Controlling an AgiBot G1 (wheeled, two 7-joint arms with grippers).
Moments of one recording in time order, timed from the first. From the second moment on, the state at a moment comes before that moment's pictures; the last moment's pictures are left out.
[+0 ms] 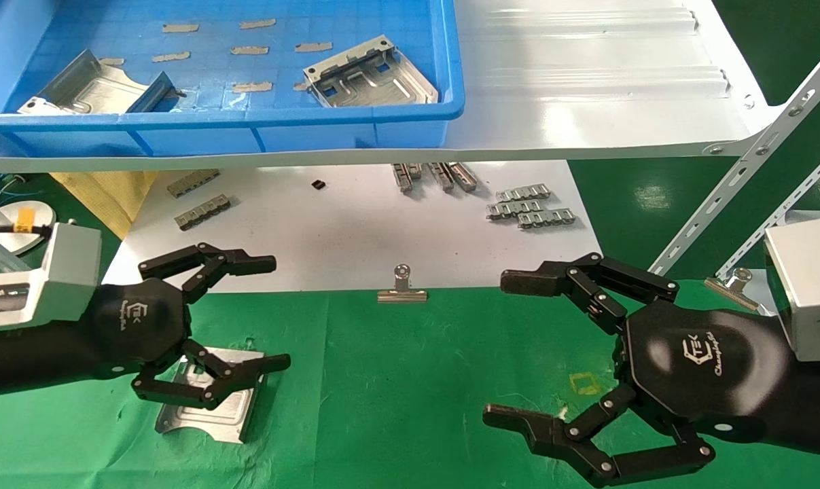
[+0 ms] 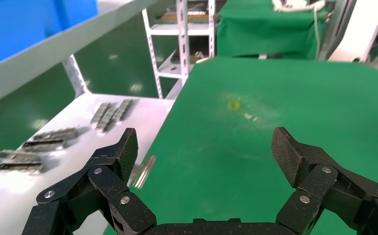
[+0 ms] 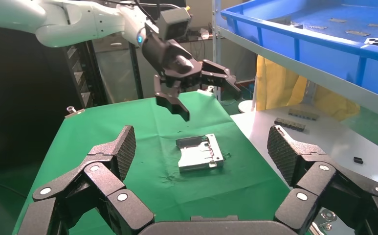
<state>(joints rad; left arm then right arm) -1.31 0.70 0.50 -0.84 0.84 1.53 0.14 1.09 -0.57 -0.37 1.24 -0.65 -1.44 0.11</state>
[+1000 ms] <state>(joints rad) -1.06 0.61 0.27 -1.31 0.72 1.49 -0.20 1.09 -0.57 -0.37 1.24 -0.65 -1.44 0.11</state>
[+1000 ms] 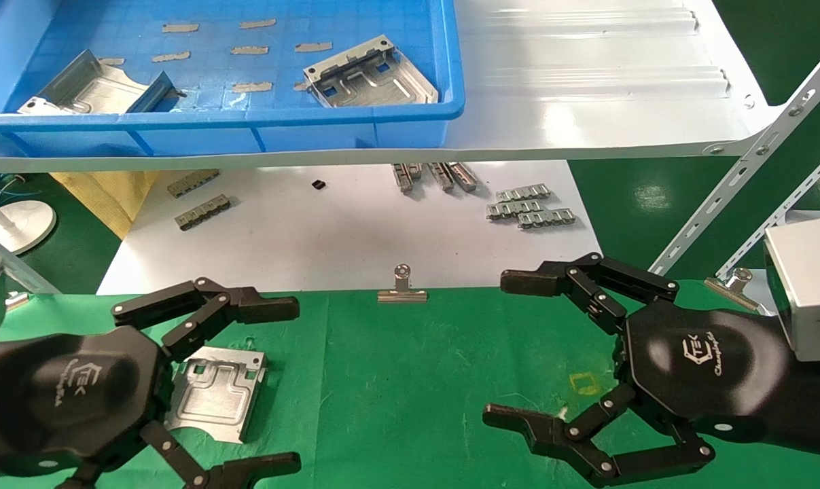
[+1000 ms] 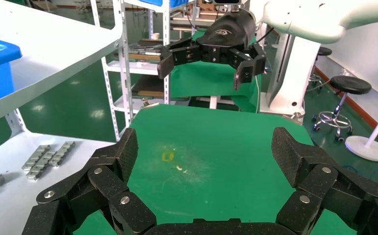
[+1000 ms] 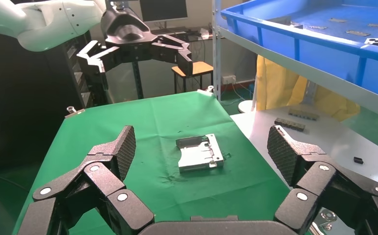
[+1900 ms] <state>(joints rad) -1.07 0.61 0.28 -1.28 0.73 1.50 -0.19 1.09 -0.57 -0.37 1.24 -0.65 -1.44 0.11</state>
